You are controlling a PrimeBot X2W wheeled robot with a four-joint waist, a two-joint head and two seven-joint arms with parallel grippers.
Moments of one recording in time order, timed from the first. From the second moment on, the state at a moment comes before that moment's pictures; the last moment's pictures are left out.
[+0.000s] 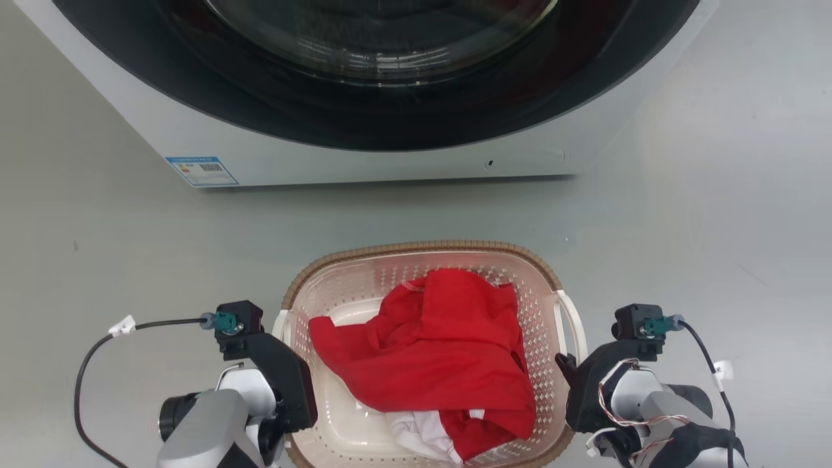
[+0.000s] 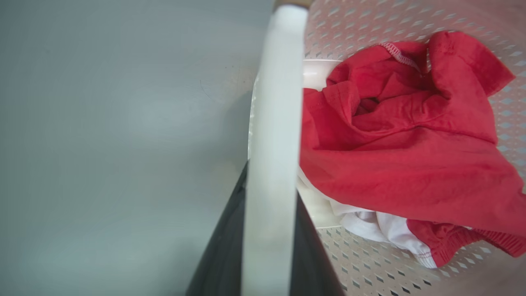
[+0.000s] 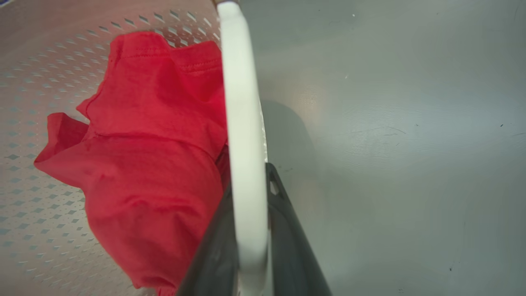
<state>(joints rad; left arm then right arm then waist) -0.78 -0.01 -0.24 1.29 -0.52 -0.08 0.21 -0.77 -0.01 0.41 1.28 0.56 0.14 0.11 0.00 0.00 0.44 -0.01</state>
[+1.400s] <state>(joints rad) -0.48 -0.02 -0.31 1.29 -0.64 -0.04 0.36 -0.49 -0.01 0.46 1.27 0.68 0.14 0.27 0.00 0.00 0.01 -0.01</state>
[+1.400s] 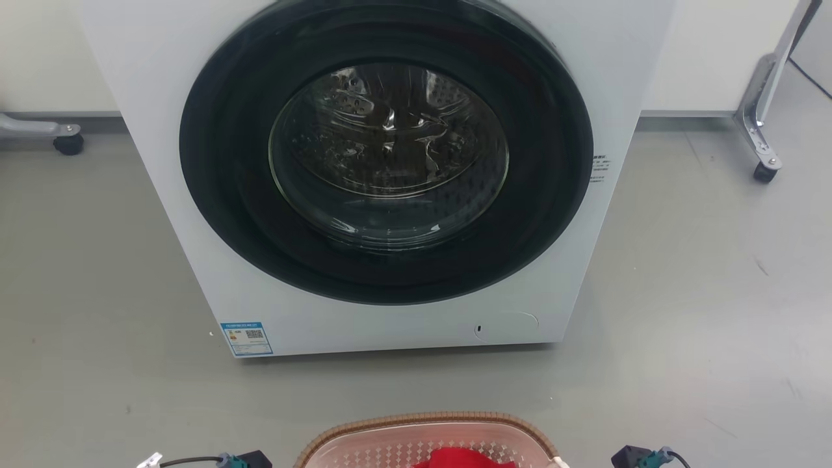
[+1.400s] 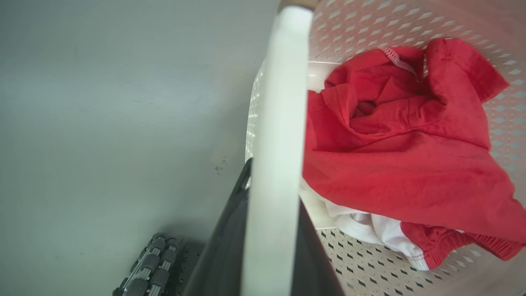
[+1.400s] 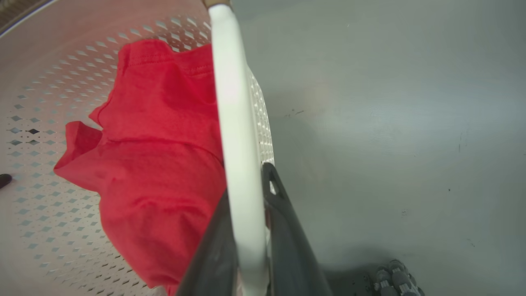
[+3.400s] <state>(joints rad) -0.42 0.00 -0.49 1.19 -0.81 0.04 0.37 -0.48 -0.02 0.50 1.27 0.74 0.13 0.29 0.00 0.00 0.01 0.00</state>
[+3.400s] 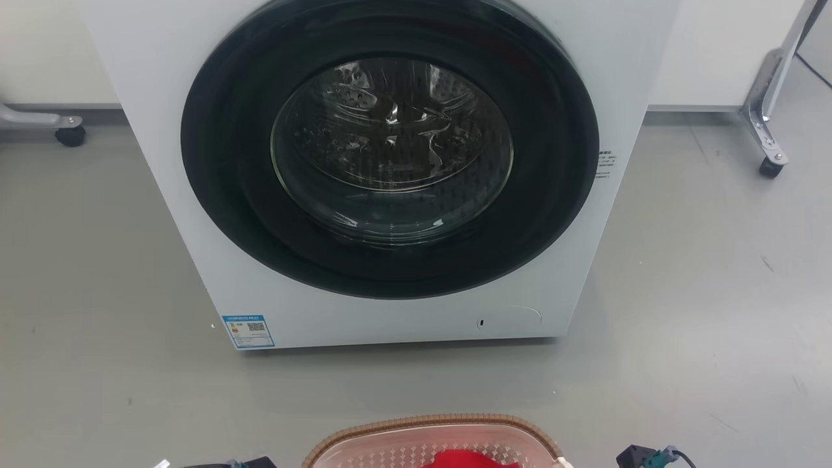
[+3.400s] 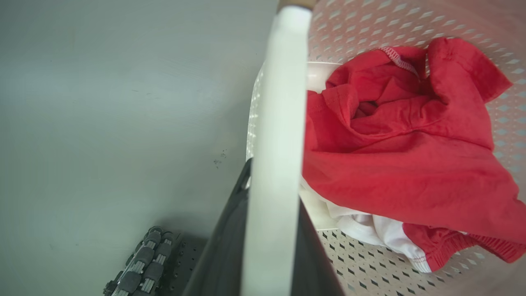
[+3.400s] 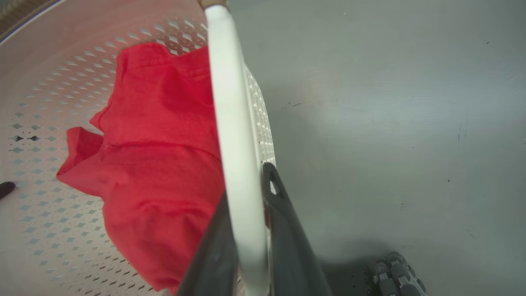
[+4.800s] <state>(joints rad) -0.81 0.05 -0.51 1.15 -0.78 0.04 0.18 -0.86 -0.05 0.49 1.19 0.72 0.12 0.16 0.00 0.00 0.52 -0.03</state>
